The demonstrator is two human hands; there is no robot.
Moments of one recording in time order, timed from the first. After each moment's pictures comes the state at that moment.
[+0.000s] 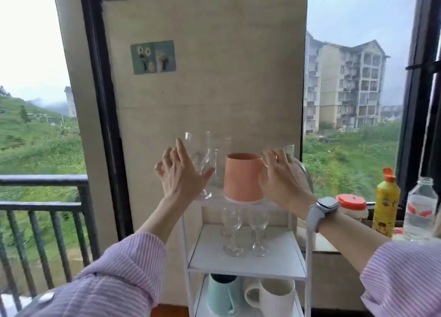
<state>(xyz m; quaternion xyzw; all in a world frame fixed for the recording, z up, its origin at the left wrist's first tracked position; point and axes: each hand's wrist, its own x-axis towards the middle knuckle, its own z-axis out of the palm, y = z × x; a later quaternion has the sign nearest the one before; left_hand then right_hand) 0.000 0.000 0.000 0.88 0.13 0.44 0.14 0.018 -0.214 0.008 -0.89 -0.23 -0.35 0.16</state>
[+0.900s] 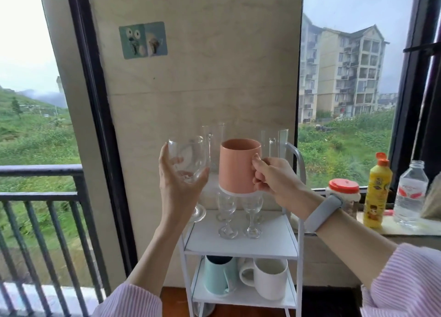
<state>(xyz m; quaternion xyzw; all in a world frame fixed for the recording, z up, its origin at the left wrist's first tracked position) -0.049 -0.030 -0.038 0.70 -0.03 0.51 0.50 -0.008 -0.211 -0.003 -0.68 -0.18 -0.02 0.71</state>
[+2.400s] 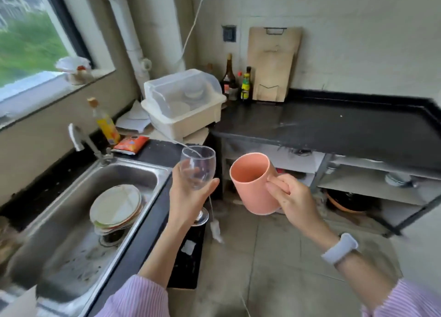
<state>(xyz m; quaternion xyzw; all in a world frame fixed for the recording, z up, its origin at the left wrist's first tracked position) -0.375 -0.765 -0.274 0.69 -0.39 -0.19 0.58 -0.583 -0.845 -0.262 -0.72 0.41 -0.39 0.40</state>
